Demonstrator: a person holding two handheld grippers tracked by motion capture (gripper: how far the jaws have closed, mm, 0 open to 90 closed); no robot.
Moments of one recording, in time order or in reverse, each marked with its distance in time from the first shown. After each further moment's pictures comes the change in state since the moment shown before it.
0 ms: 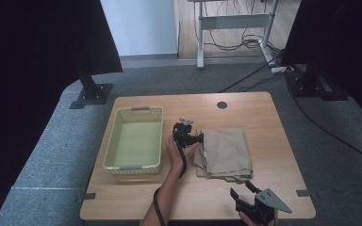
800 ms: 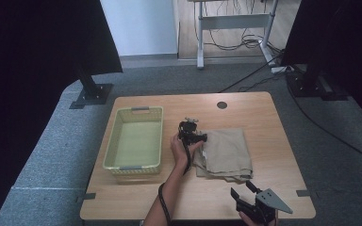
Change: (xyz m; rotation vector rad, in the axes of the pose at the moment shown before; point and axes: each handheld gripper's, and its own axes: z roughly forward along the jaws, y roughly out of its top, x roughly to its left) left arm -0.003 0.003 0.030 0.103 -0.011 -0.019; right arm 0.000 0.001 -0.002 -0.007 -0.002 0.001
